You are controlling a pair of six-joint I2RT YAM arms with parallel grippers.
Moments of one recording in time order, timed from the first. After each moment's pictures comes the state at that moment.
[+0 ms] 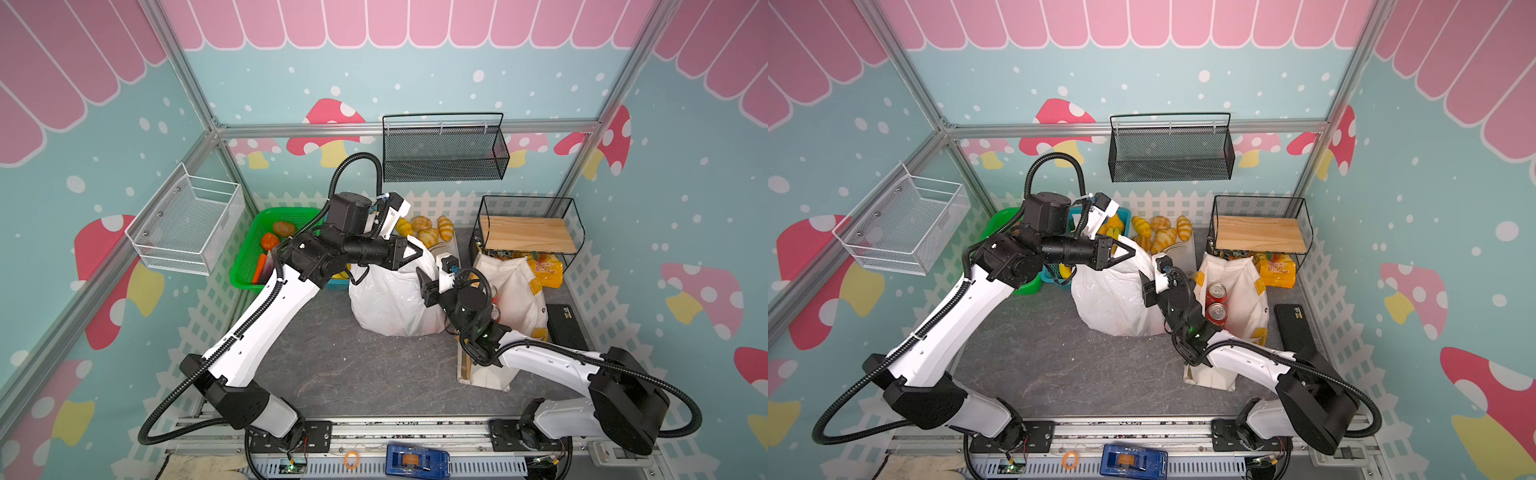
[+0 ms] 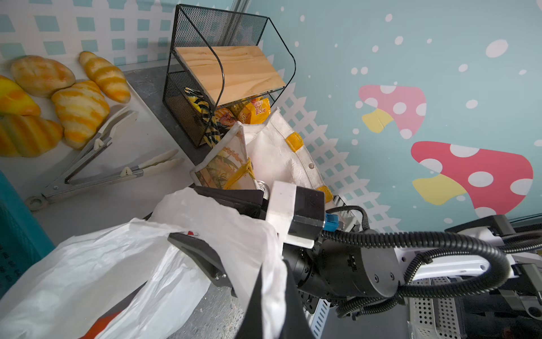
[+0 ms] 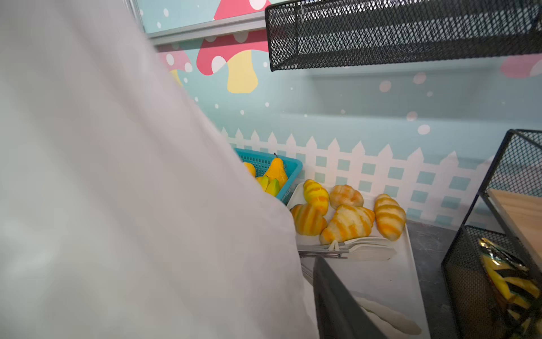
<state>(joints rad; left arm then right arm) -0.60 1.53 1.84 -0.82 0.54 -0.37 0.78 1.32 0.68 0.66 0.31 0.07</state>
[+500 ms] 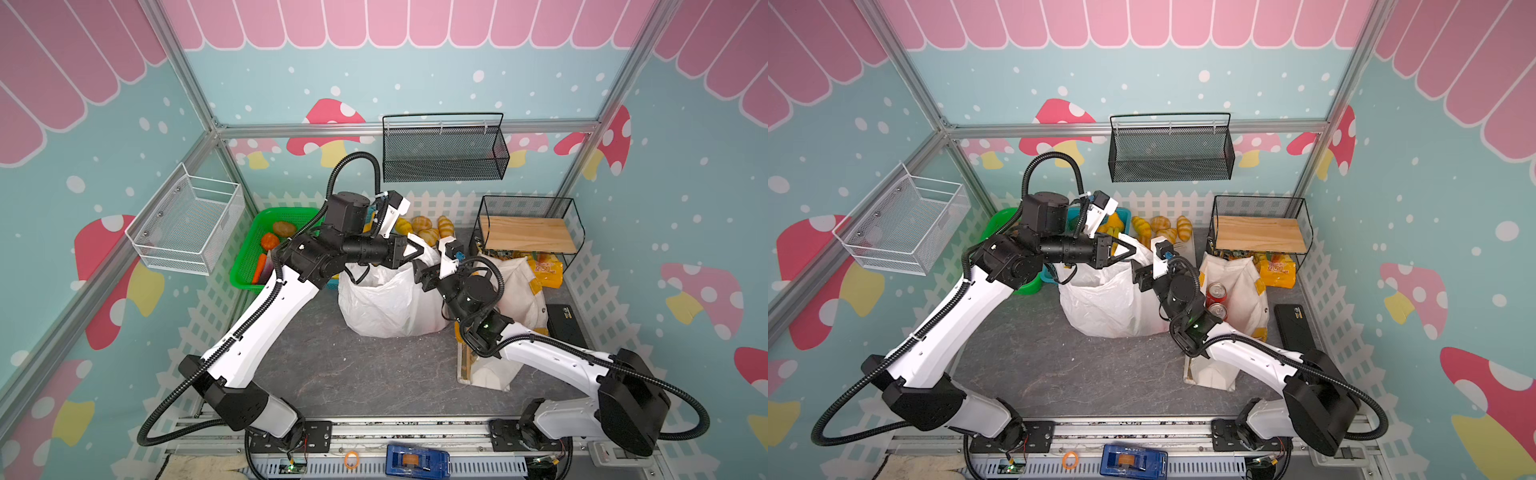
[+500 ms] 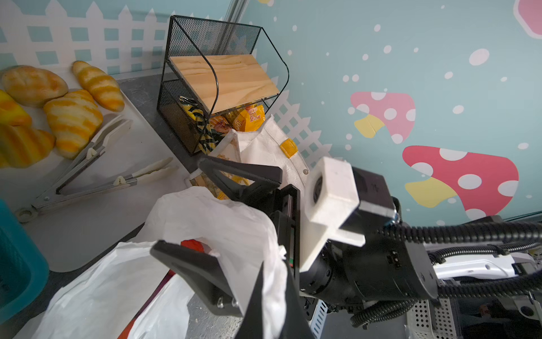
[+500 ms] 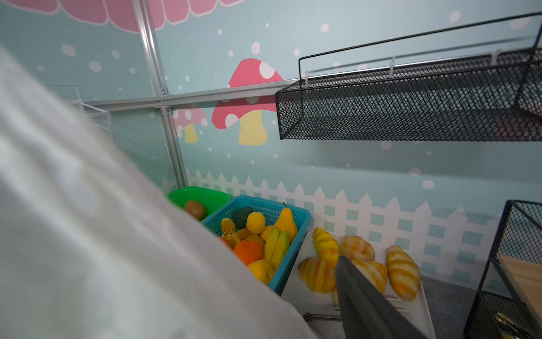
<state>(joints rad) -0.60 1.52 1.81 -0.77 0.56 -0.39 0.77 1.37 0.85 0.68 0.36 0.05</state>
